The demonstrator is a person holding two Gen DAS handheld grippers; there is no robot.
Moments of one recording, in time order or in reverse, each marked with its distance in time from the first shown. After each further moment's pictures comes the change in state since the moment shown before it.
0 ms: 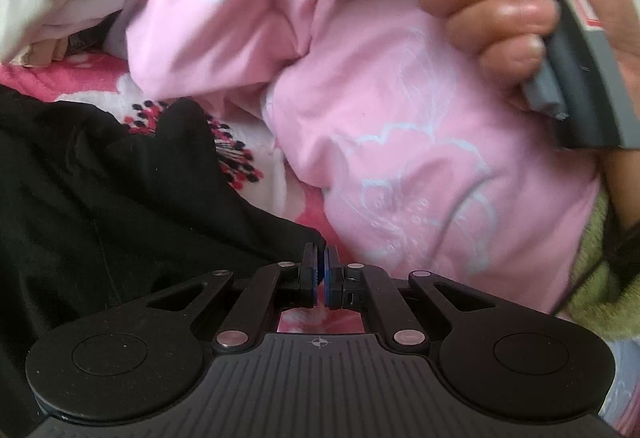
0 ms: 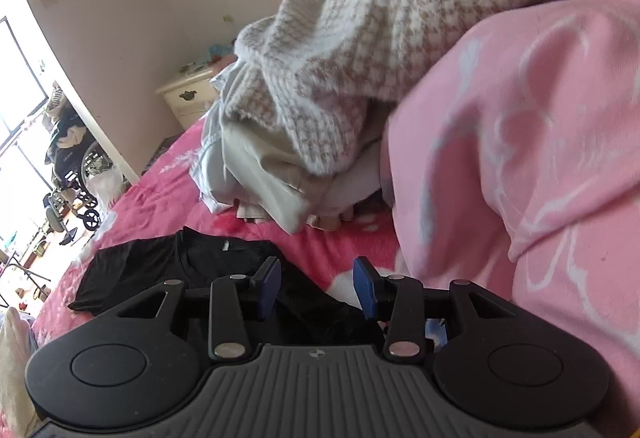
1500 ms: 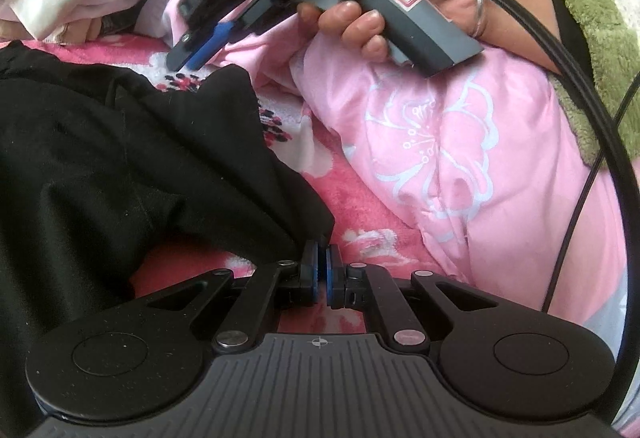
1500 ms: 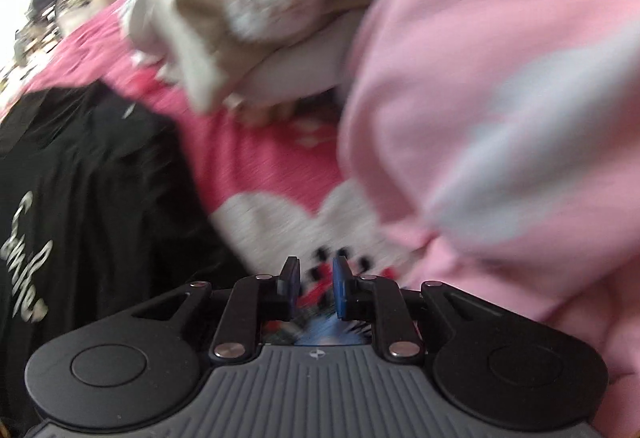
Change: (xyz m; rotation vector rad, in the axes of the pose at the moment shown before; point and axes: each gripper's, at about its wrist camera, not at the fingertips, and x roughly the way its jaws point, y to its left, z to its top) left arm -0.002 -0.005 -0.037 0.002 -0.025 0.104; right arm 0.097 -0.043 -0.005 -0.312 0.396 -0.090
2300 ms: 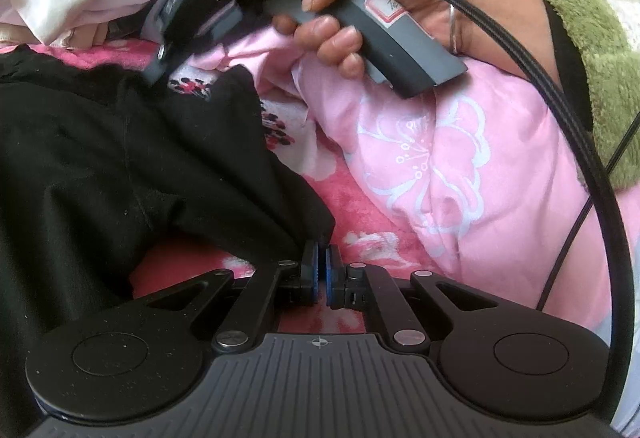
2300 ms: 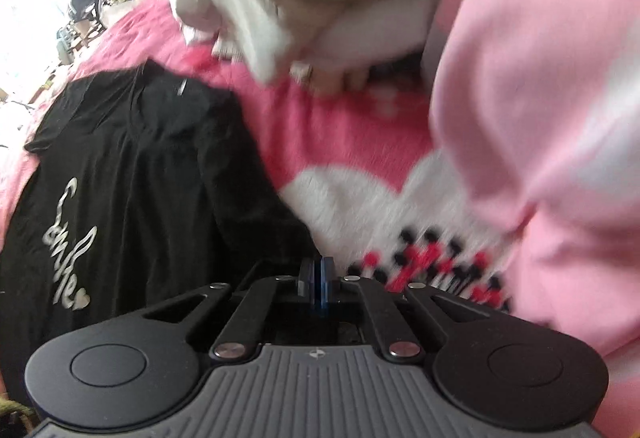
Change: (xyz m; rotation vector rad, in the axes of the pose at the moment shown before) left arm -0.002 -0.006 -0.001 -0.008 -0.016 0.028; right arm 0.022 0.030 0.010 -0.043 -0.053 0.090
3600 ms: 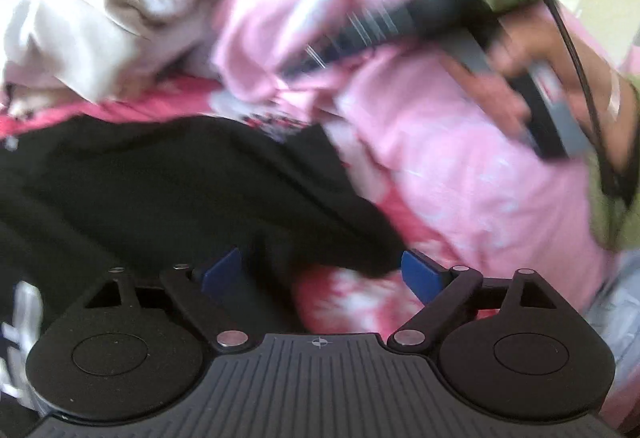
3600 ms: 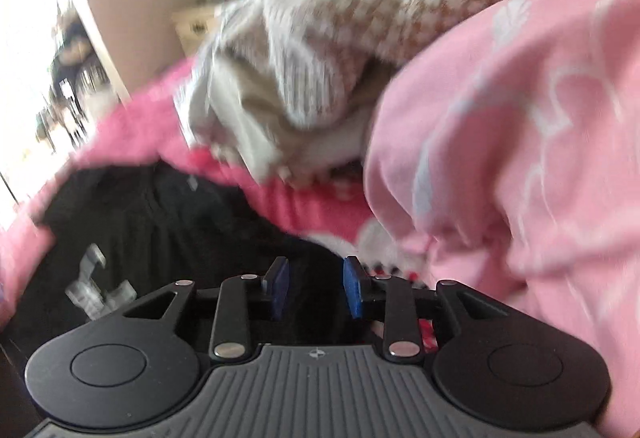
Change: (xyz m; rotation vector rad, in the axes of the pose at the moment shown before) left arm -0.060 0.035 0.072 0.111 0.150 0.093; right arm -0.092 0.019 -0.039 0.049 -0.166 -0.156
